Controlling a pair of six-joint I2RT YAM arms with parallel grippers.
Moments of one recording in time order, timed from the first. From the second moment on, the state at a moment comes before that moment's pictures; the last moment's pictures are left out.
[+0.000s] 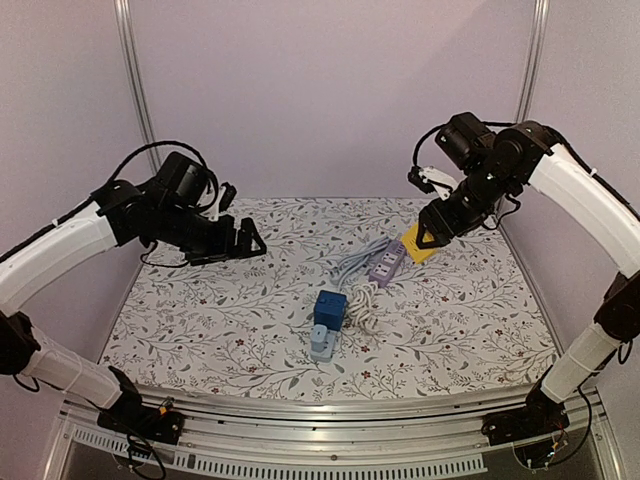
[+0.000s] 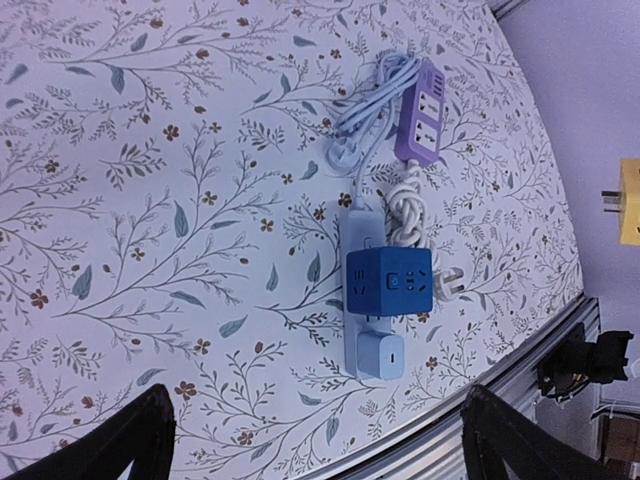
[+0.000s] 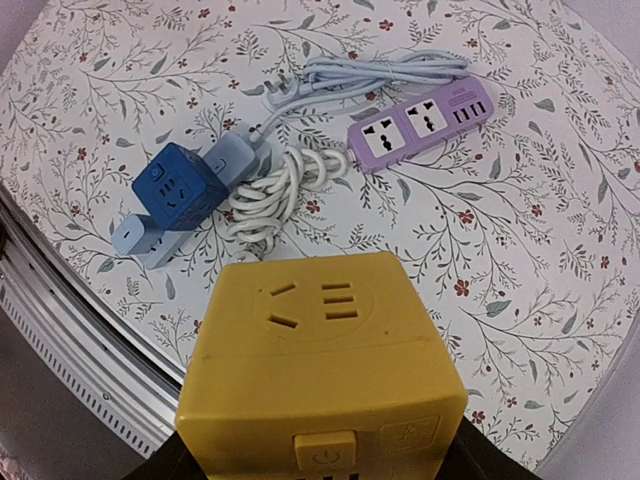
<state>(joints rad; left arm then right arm) -0.67 1.29 1.26 -0.82 0.09 -0.58 0.66 1.59 1.82 -1.34 -0.05 0.10</state>
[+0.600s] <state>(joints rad) -0.87 2.07 2.00 -0.83 -0.04 -0.49 0.66 1.29 1.64 -1.35 0.28 0.51</state>
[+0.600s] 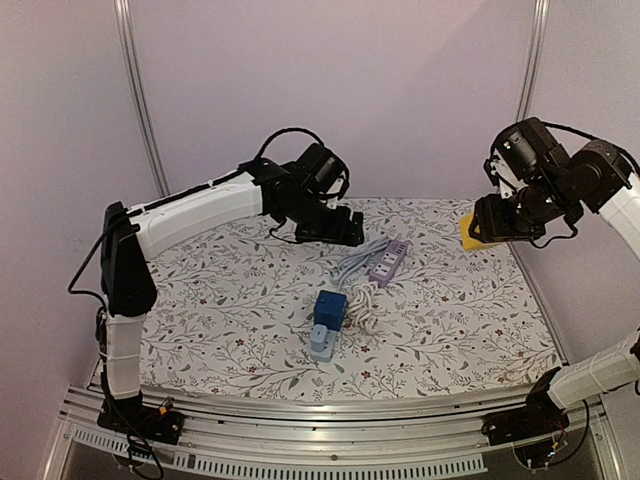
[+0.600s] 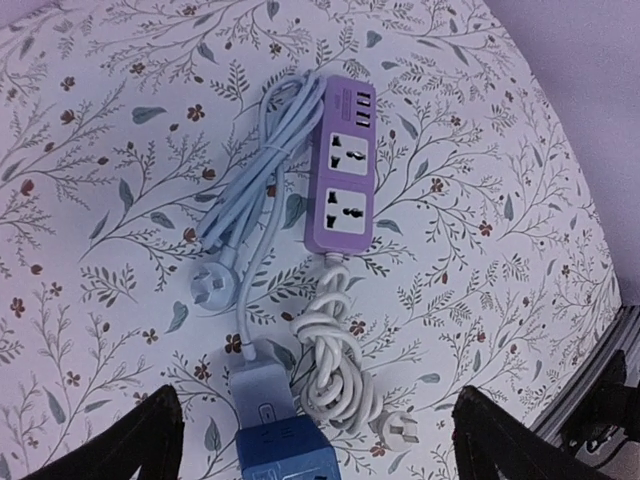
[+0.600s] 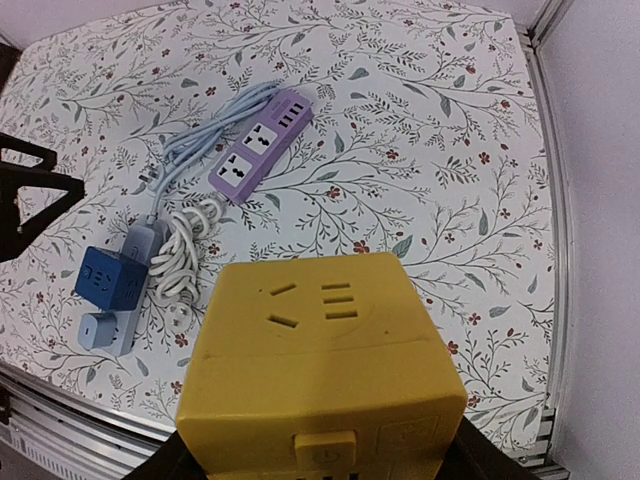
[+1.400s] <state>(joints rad) -0.92 2.59 2.38 -0.73 -0.01 -0.40 0.66 1.20 1.49 -1.36 0.11 0.78</state>
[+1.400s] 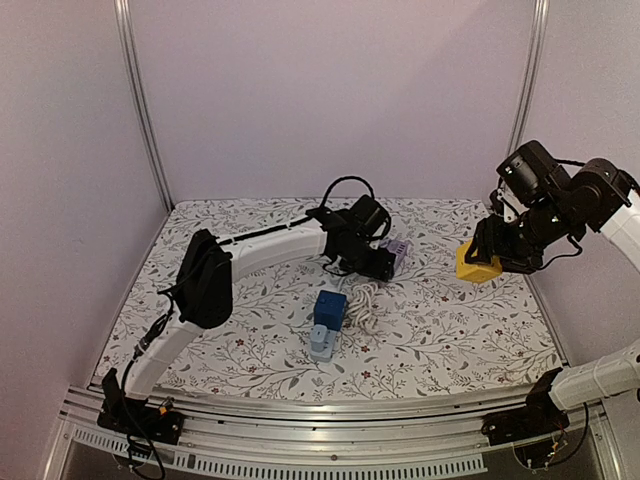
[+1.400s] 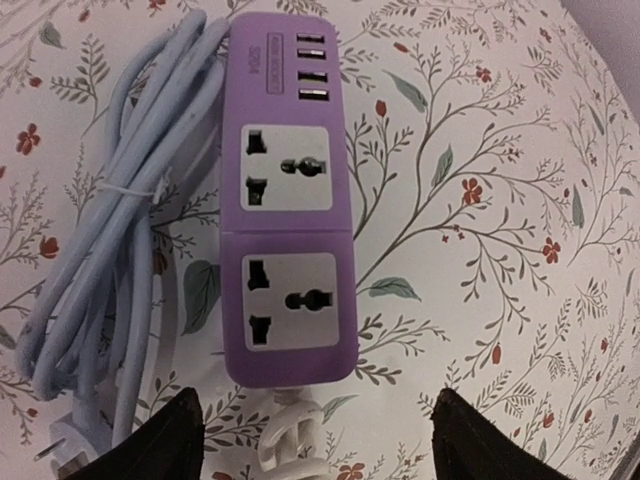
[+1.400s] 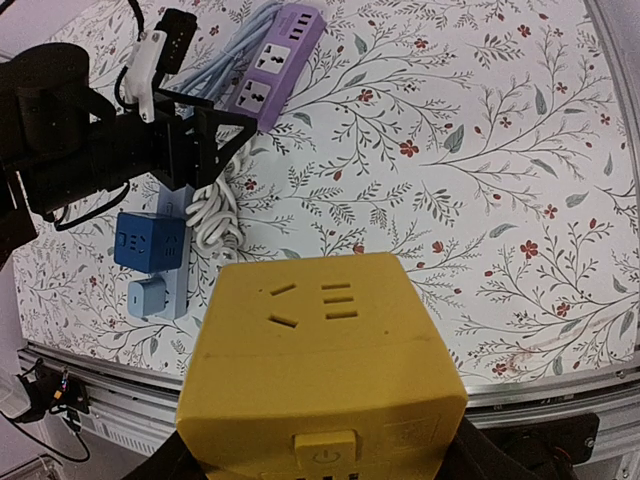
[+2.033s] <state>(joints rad) -0.92 2.72 2.45 -0.62 -0.08 -0.31 0.66 1.17 1.44 -1.36 0.04 0.84</state>
